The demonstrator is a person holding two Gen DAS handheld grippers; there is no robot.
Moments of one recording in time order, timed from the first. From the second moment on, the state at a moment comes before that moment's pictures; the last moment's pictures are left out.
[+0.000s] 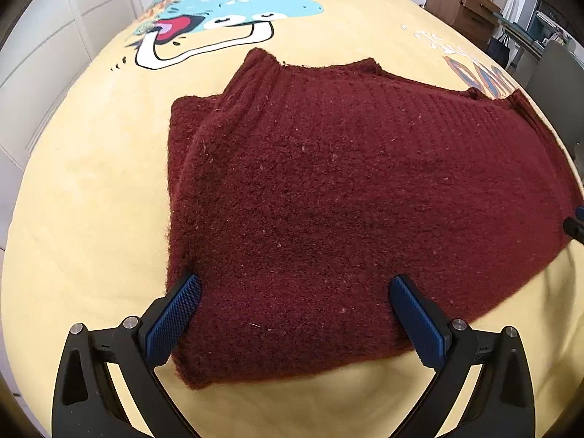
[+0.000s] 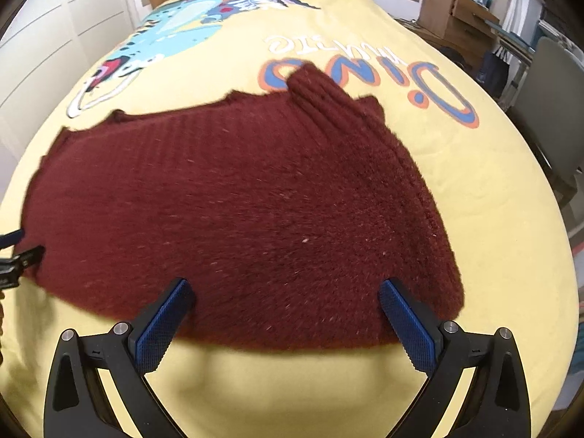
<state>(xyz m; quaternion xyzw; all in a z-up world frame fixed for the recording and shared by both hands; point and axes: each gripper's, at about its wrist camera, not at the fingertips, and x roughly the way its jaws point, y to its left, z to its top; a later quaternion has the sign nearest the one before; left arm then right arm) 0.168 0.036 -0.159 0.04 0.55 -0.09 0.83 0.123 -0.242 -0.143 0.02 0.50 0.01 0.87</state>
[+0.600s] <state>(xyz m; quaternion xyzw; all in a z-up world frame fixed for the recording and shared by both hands) 0.194 0.114 -0.165 -0.11 0.59 -0.07 0.79 0.063 -0.230 -0.135 0.00 0.53 0.03 0.85</state>
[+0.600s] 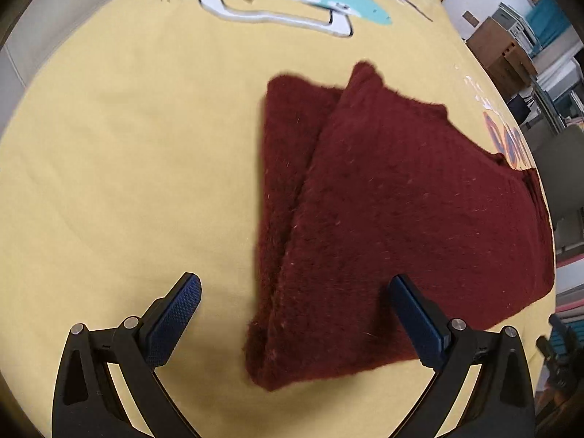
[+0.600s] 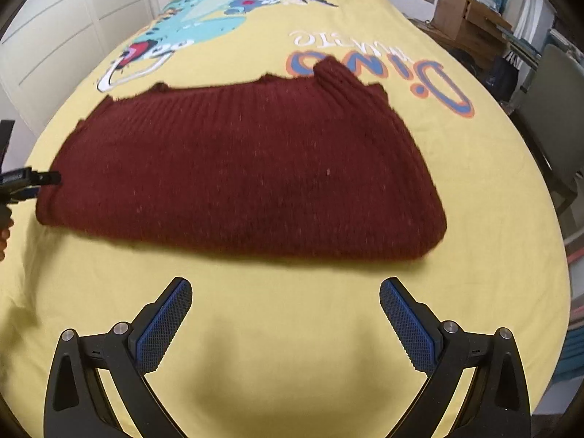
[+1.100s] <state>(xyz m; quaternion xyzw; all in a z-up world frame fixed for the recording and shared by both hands) 0.206 0.107 -0.180 -0.20 0.64 -0.13 0.73 0.057 -0.256 -0.149 0.02 0.54 0.00 0.84</state>
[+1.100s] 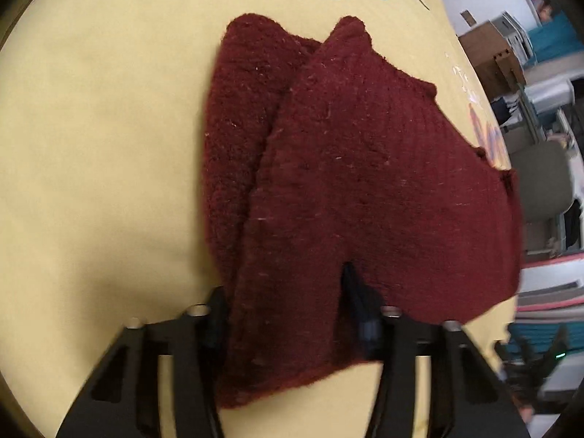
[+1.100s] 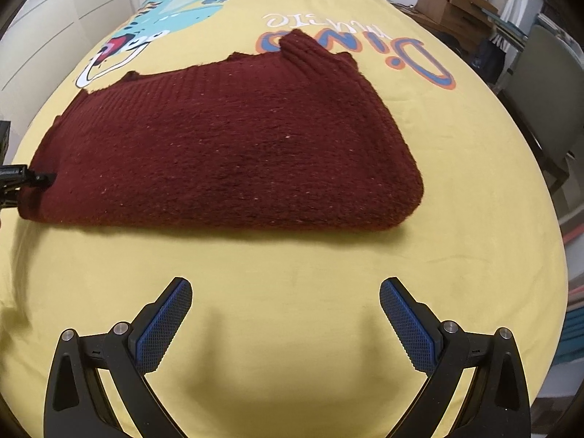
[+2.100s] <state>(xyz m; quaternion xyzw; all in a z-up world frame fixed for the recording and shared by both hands) 0.222 -0.204 -0.048 -0.03 0.61 -0.28 0.74 0.072 -0.383 -0.092 0.10 0.48 -0.07 0.87</state>
